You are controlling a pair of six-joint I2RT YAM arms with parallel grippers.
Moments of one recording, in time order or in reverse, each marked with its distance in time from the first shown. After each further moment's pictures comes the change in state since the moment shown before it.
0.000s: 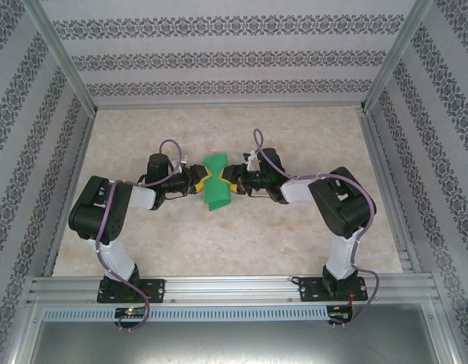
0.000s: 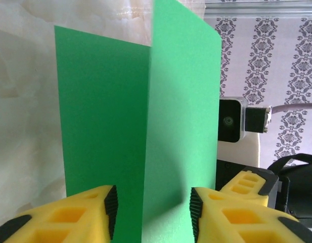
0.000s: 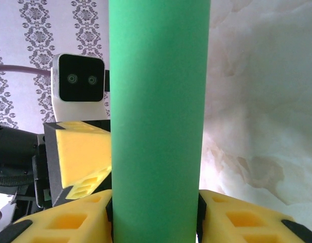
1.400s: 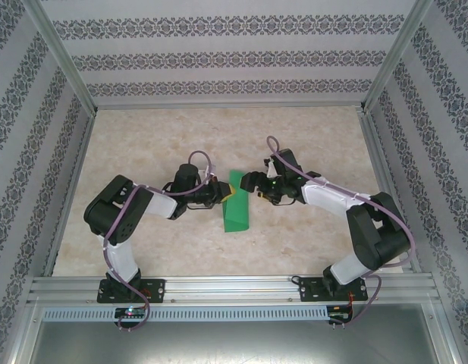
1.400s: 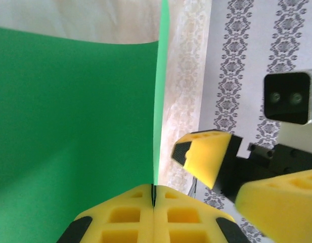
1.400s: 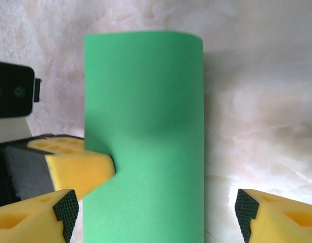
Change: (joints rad) left arm -0.282 0.060 0.015 0.046 -0.155 0.007; right arm -0.053 -0.338 -0.024 -0.755 0.299 -0.453
